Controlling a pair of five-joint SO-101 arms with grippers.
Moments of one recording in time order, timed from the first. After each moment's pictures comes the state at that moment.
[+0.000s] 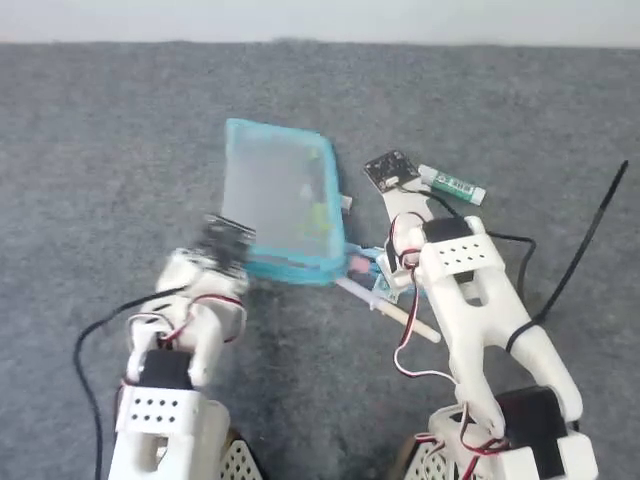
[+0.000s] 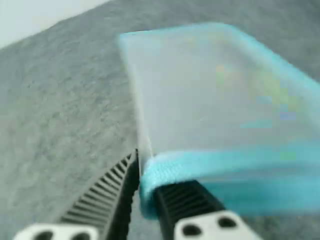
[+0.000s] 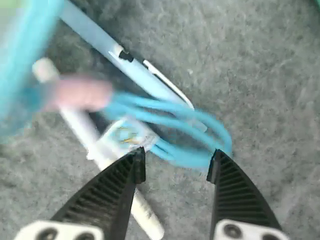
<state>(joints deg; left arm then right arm) -4.2 -74.4 86.0 37.1 -12.3 -16.5 -13.0 39.2 57.3 12.6</state>
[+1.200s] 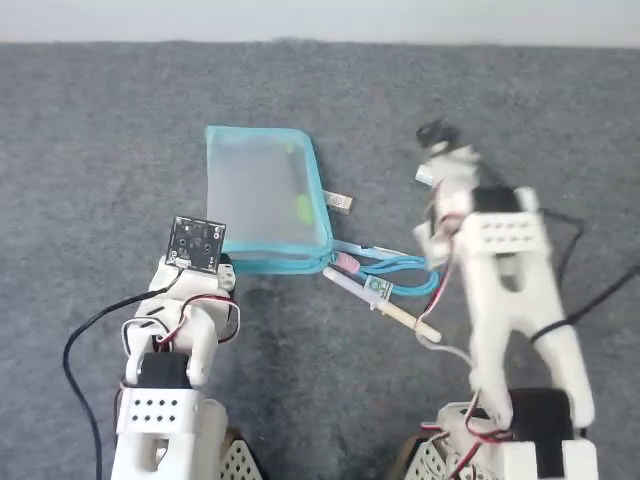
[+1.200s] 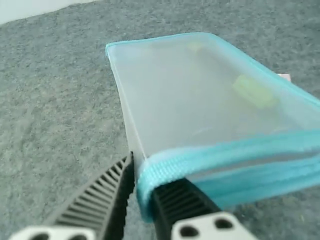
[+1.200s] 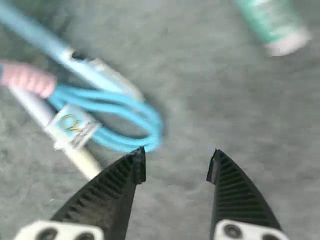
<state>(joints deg) -5.5 -74.4 89.0 34.5 -6.9 -4.5 -12.3 22.0 72.1 18.2</state>
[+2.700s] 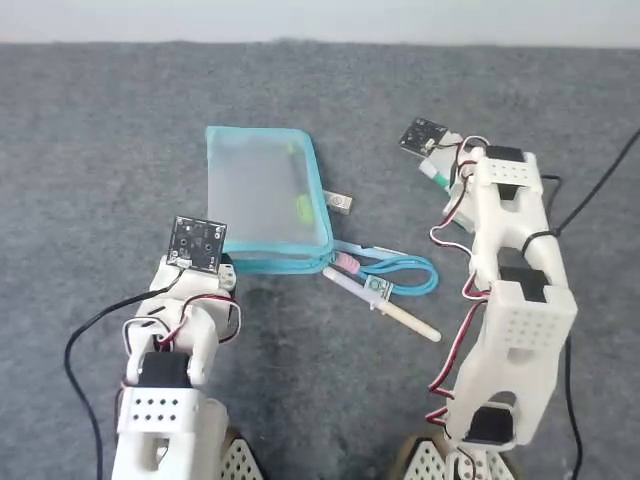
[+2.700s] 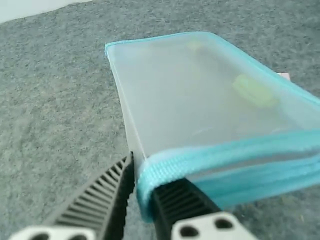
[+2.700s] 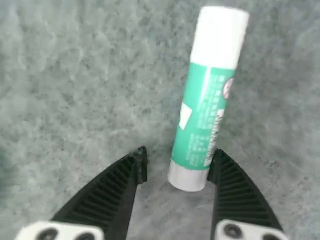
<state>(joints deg) -5.4 -74.4 89.0 34.4 -6.9 2.6 33.1 -8.0 59.3 59.4</state>
